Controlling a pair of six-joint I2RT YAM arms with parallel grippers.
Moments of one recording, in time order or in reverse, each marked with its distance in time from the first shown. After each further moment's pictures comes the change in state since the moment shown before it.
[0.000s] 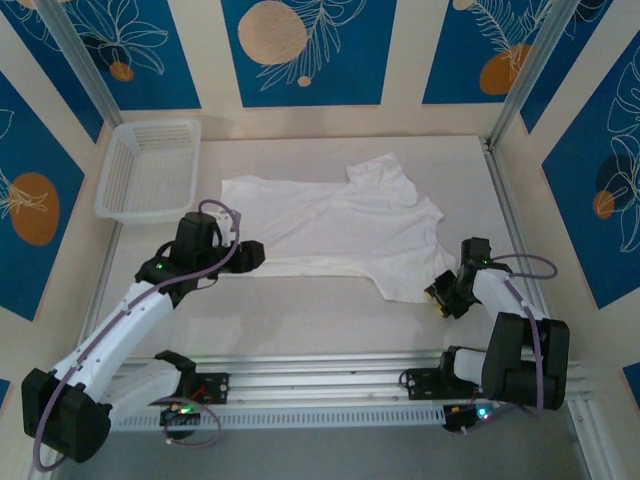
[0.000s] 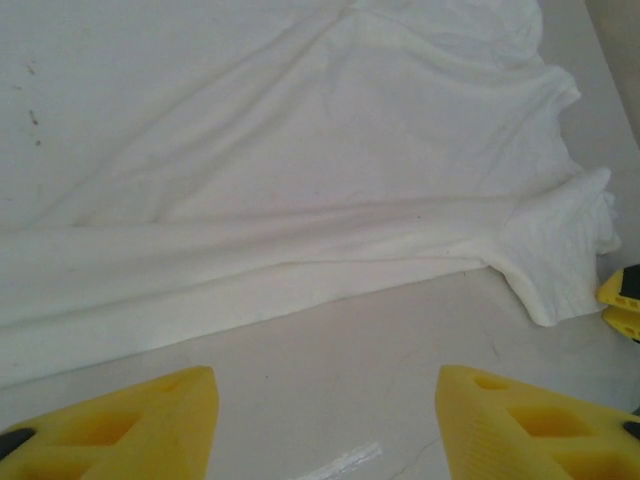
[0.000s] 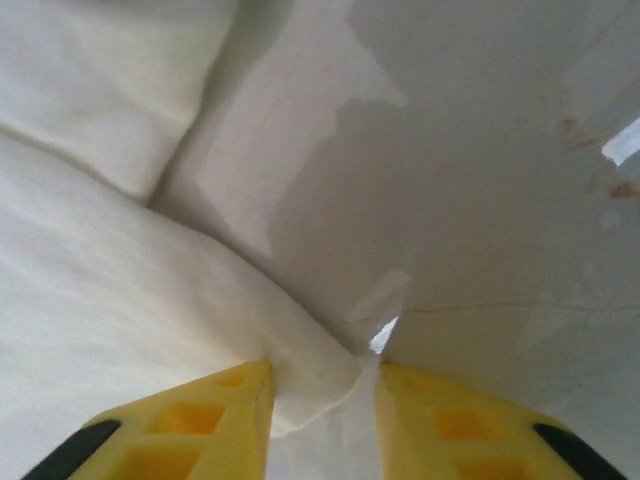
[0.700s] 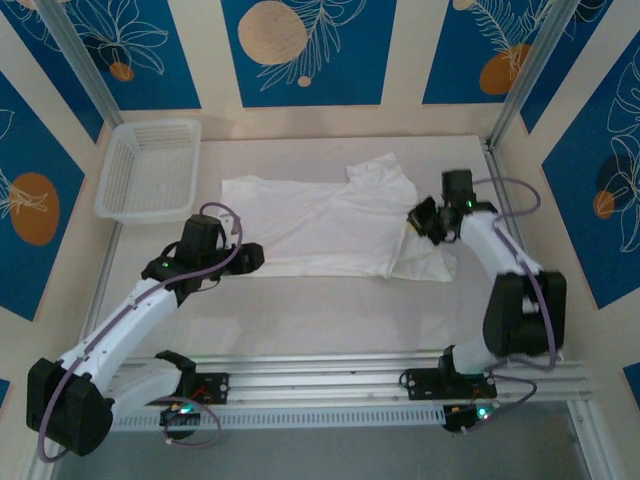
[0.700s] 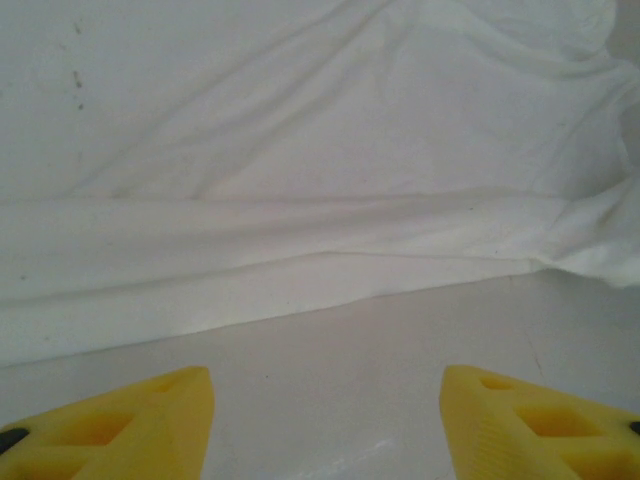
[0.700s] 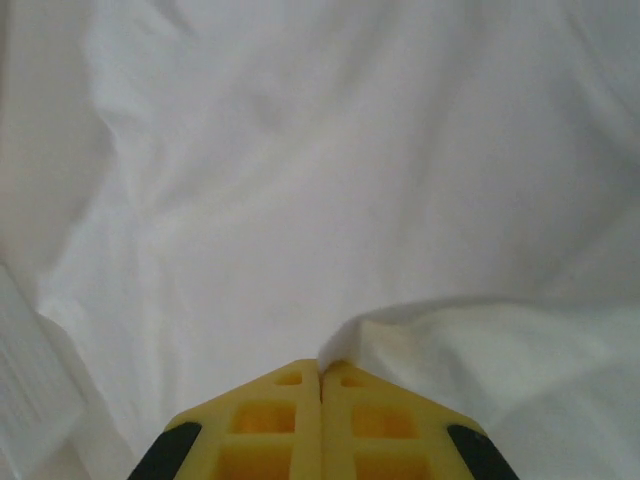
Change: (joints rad) left arm -0.001 0.048 -0.031 0.011 -0.059 -0.042; right arm 0.198 0.359 0.623 0.124 -0.063 0.114
